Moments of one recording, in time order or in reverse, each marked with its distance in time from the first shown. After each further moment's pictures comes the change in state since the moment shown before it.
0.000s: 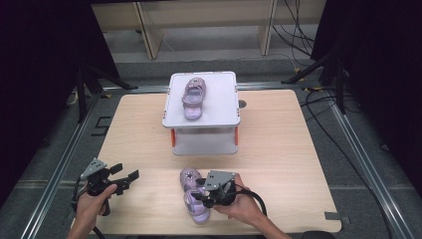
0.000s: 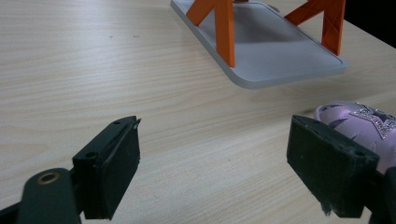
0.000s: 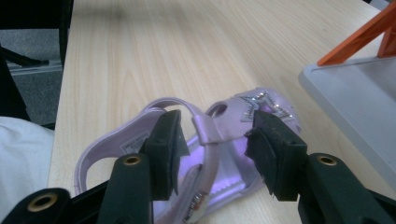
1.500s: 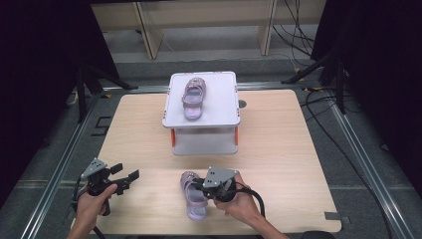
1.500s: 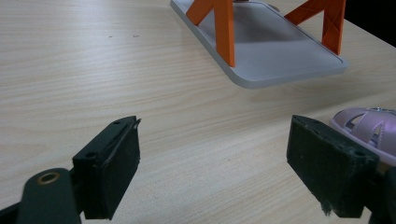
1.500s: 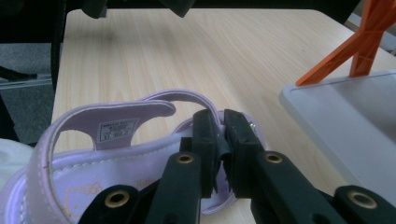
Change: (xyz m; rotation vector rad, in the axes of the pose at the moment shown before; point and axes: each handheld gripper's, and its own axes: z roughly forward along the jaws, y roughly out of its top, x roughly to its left) left arm 0.001 0.001 0.000 0.006 0.002 0.027; right arm -0.003 0.012 -0.010 -0.049 -0.041 0.002
